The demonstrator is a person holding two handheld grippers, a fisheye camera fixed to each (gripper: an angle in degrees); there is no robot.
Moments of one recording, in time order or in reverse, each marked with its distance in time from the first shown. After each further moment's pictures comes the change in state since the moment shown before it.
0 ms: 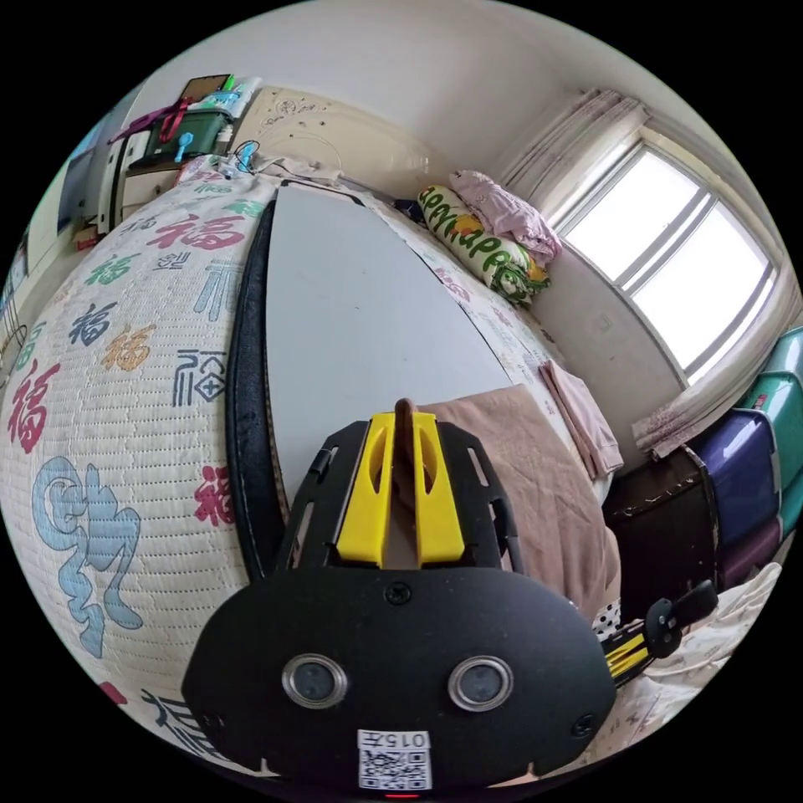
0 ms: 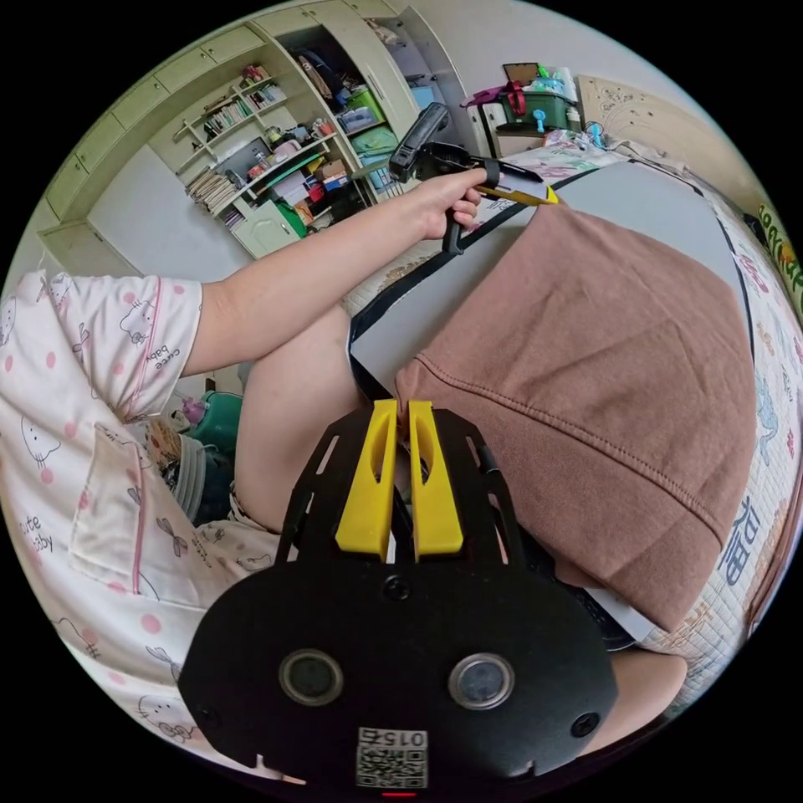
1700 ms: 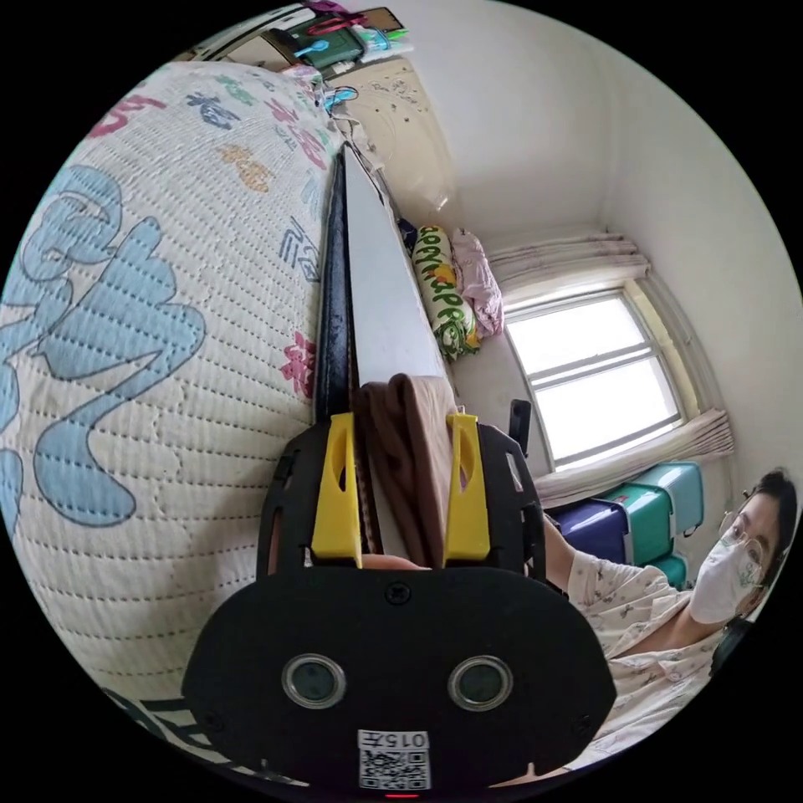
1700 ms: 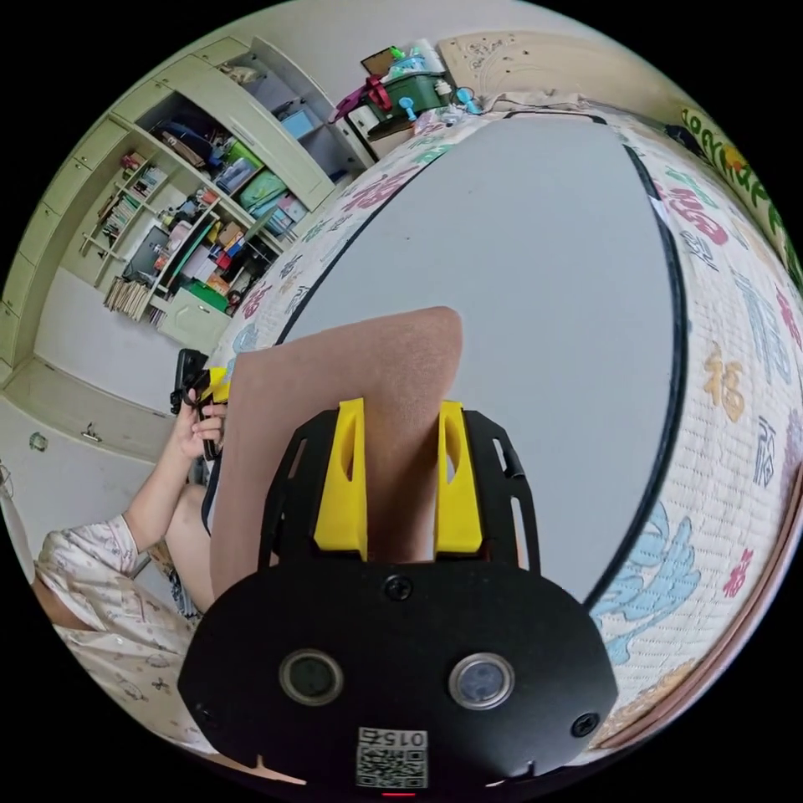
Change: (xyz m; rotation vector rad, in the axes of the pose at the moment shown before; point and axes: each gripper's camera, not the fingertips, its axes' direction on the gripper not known) left arm -0.219 0.101 0.065 0.081 0.524 -0.388; right arm 0.112 -0.375 -0.132 0.020 0.032 0.292
